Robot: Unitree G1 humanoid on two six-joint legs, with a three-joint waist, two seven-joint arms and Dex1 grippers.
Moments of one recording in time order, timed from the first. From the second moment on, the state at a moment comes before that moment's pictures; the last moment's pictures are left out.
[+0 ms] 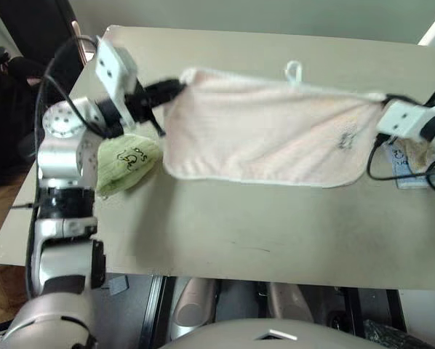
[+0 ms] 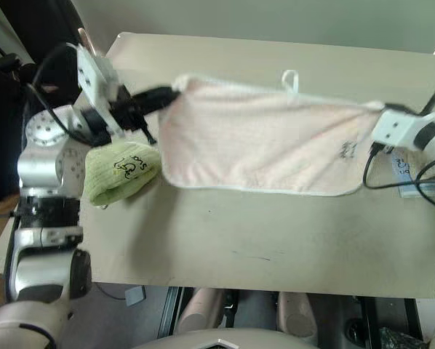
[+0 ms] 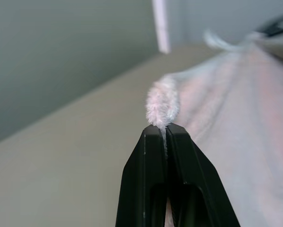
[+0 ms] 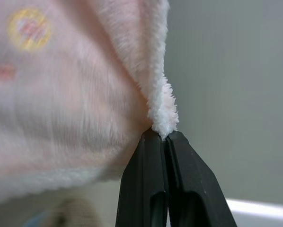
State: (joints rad) left arm -0.84 0.58 0.14 0.37 -0.36 0.22 -0.88; right arm -0.79 -0.99 0.11 0.75 -0.37 -0.53 0.43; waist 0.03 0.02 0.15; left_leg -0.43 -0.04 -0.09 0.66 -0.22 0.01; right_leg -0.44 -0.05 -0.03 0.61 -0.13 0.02
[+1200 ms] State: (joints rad) left arm -0.18 0.97 0.19 -0.24 -0.64 0.53 -1.31; right arm 0.28 -1.19 -0.48 -0.15 0.37 0.20 1.36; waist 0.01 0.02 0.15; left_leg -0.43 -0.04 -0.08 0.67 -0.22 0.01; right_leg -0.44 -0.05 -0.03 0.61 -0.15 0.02
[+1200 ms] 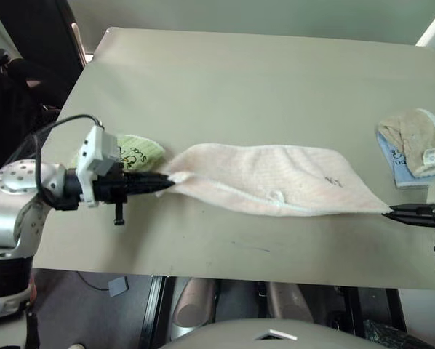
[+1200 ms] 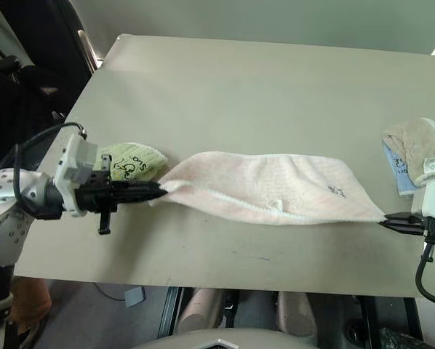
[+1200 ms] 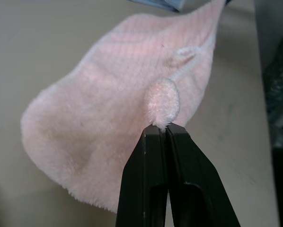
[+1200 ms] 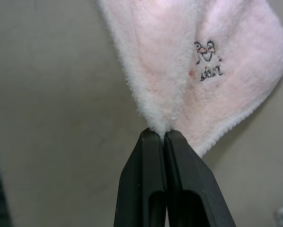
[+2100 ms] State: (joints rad) left arm -0.57 0.70 -0.10 0.35 -0.12 0.13 -0.97; right arm -0.59 -0.96 0.09 0.55 -0.09 -0.18 1.05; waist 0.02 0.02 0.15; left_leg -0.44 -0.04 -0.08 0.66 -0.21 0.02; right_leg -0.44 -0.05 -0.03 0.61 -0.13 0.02
